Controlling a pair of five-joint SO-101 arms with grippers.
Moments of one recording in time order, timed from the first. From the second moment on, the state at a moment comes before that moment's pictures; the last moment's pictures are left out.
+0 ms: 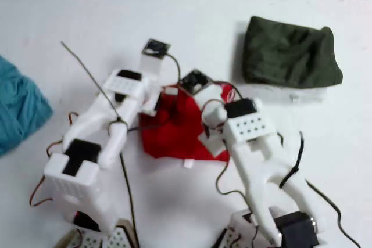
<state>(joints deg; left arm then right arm) 6.5 16.7 16.8 52.0 -2.8 -20.8 -20.5 40.3 70.9 24.7</state>
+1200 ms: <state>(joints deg) 6.5 16.7 16.8 52.0 -2.8 -15.2 -13.6 41.0 58.5 26.3</state>
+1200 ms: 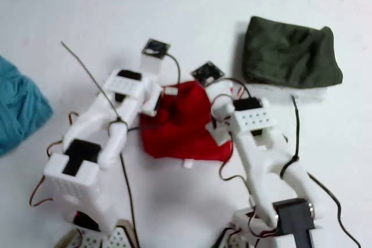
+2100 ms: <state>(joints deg) 6.2 17.0 4.7 70.3 -2.9 -14.1 -22.7 41.0 65.1 27.2</state>
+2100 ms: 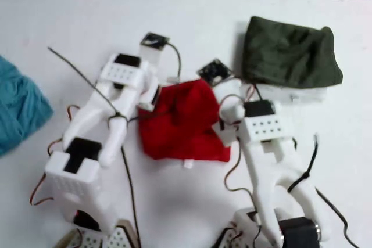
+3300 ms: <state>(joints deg) 6.2 17.0 4.7 70.6 -2.9 -17.5 -16.1 41.0 55.7 24.8</state>
